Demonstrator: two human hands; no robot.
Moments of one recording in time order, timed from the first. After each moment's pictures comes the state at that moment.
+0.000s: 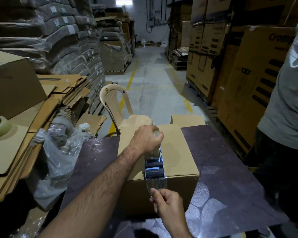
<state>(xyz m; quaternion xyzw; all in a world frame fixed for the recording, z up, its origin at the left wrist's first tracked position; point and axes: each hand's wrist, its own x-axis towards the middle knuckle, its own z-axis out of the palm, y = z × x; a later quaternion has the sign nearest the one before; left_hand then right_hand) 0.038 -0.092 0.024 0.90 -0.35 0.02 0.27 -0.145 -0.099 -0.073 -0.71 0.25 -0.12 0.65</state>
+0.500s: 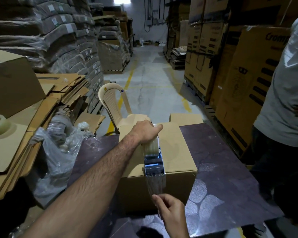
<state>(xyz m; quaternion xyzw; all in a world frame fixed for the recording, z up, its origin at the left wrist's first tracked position) 0.062 -0.100 0.027 0.93 -0.30 -0.07 0.21 -0.166 -0.095 -0.102 -0.71 0.24 -0.16 0.64</state>
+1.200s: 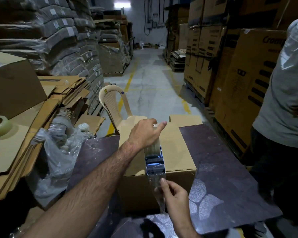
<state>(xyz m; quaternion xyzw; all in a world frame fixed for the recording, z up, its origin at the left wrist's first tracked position) 0.039 -0.089 0.031 0.89 -0.36 0.07 0.26 -0.153 -0.105 -0.091 -0.63 0.30 -0.19 0.70</state>
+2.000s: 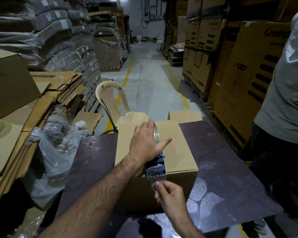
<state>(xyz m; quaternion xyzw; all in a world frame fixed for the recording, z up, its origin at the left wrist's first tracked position) 0.018 -0.081 -0.001 0.88 -0.36 0.16 0.26 -0.140 -0.105 -0.082 -0.63 0.25 -0.15 0.72</state>
